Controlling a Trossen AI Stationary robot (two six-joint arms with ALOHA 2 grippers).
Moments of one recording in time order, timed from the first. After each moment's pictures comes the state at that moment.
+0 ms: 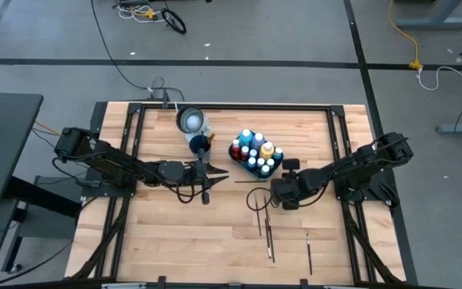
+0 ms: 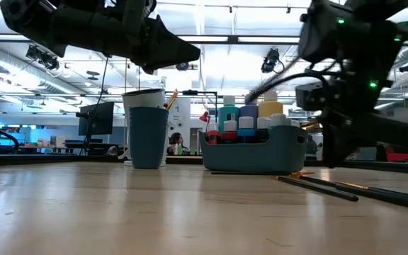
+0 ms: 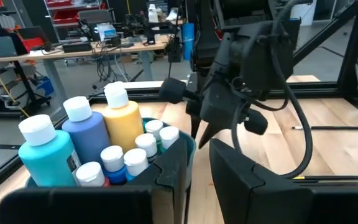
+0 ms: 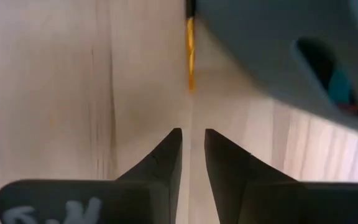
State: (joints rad) left arm -0.17 1.47 0.54 0.84 -0.35 0.04; right arm 0.25 1.58 0.78 -0.65 0.45 0.17
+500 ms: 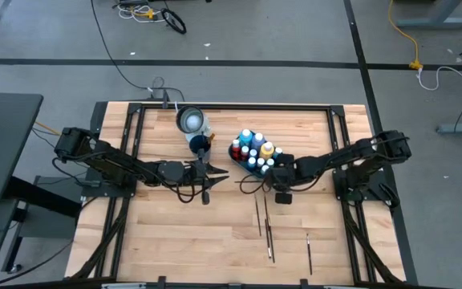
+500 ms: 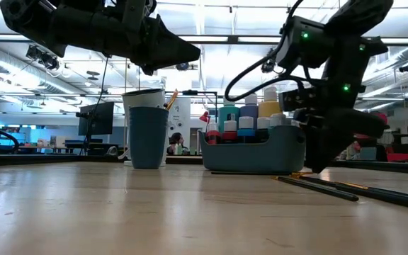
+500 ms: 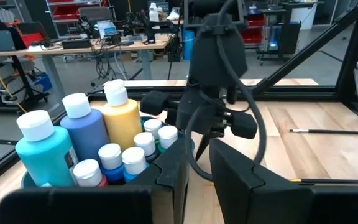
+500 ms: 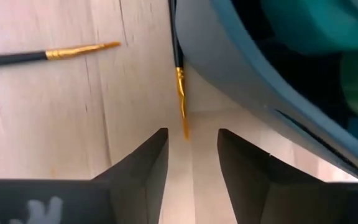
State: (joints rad) left arm -0.17 1.47 0.54 0.84 -0.35 0.01; right arm 0.07 1.58 0.78 -0.51 0.24 0.09
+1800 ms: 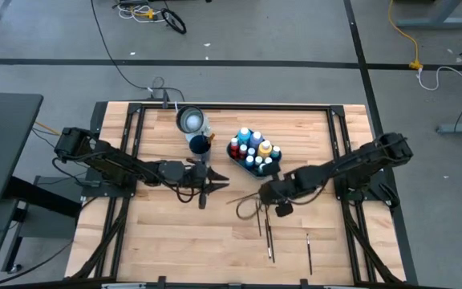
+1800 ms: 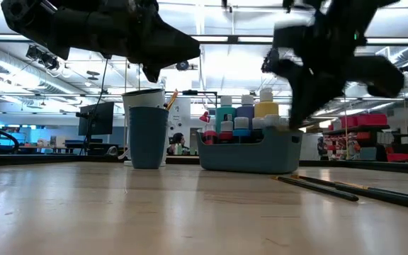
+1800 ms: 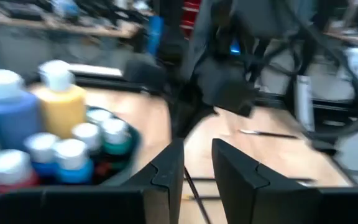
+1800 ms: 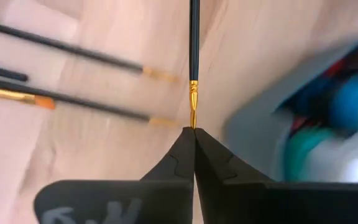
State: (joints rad) left arm -0.17 1.47 0.54 0.83 -0.18 -0.15; right arm 0.26 1.59 0.99 -0.60 0.30 -0.20
